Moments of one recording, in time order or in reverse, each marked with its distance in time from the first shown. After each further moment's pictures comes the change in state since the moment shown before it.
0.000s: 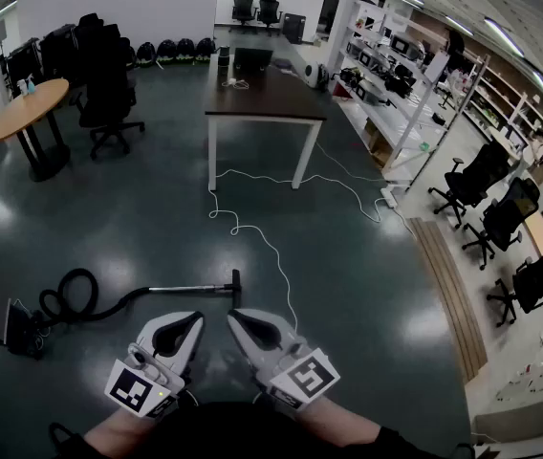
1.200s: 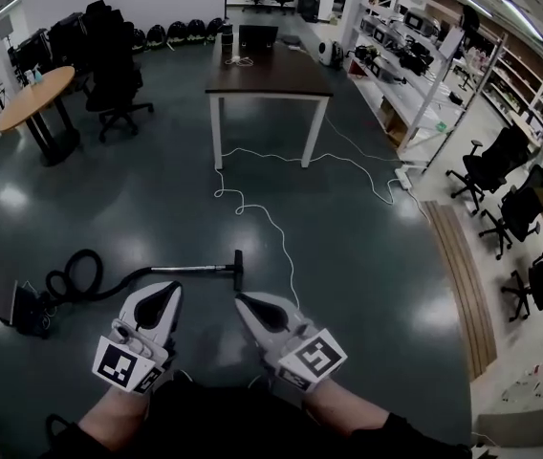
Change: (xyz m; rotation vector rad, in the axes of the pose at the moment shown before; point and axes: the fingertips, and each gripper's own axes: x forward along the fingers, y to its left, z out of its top) left arm 0.052 -0.009 -0.023 0.083 0.082 0.142; right arm -0.064 -0.073 -0.018 0.086 0.018 0.056
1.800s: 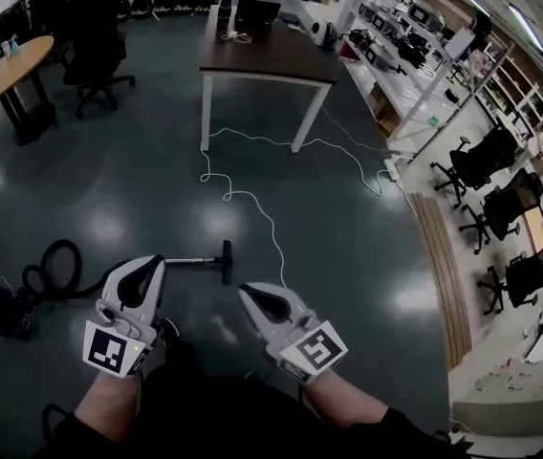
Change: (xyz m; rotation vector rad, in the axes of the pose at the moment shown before) left arm 0.030 0.153 -0.033 0.045 -0.050 0.029; right arm 0.107 -0.048 -0.041 -0.066 0.135 -0.079
